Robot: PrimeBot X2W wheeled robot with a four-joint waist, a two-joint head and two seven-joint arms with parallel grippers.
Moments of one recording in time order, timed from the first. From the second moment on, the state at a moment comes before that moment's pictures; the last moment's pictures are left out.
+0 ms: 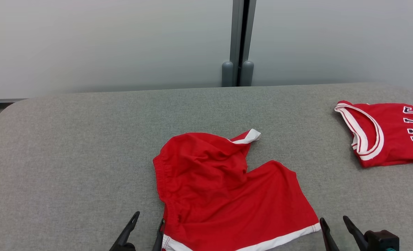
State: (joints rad) left arm 0.11 0.11 -0.24 0.28 0.00 -0.11 -0.26; right arm 0.03 -0.14 0.05 0.45 0.20 0.13 -0.24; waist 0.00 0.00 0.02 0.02
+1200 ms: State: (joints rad) left arm -0.06 0.19 -0.62 0.57 -0.20 -0.13 -0.26; right arm -0.20 -0.16 0.32 0.79 0.37 0.13 -0.27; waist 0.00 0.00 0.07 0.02
